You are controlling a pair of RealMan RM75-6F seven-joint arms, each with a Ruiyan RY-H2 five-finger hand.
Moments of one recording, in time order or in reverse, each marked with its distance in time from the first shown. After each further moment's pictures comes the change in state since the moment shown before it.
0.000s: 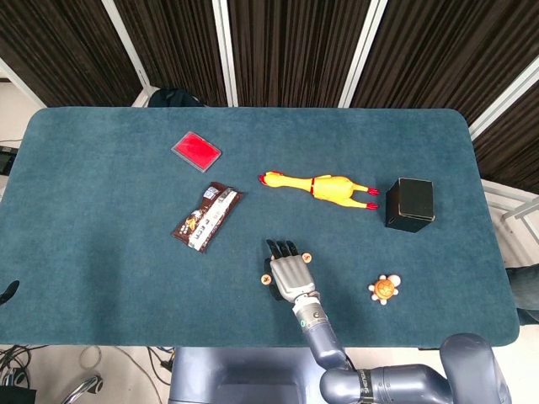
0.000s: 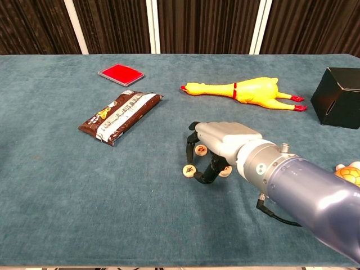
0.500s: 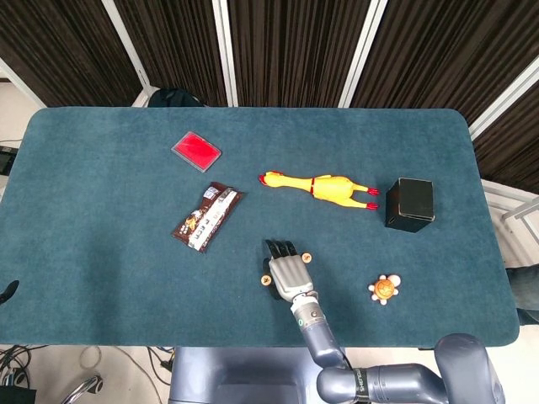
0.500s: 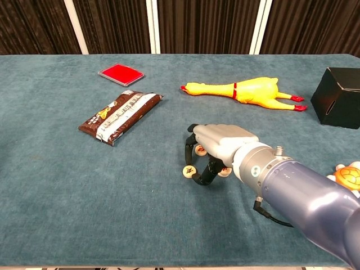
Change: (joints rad) left arm -0.001 0.001 -0.001 0.001 -0.001 -0.001 -0.001; right arm 0.009 -0.025 0.002 0.043 0.005 -0.004 0.009
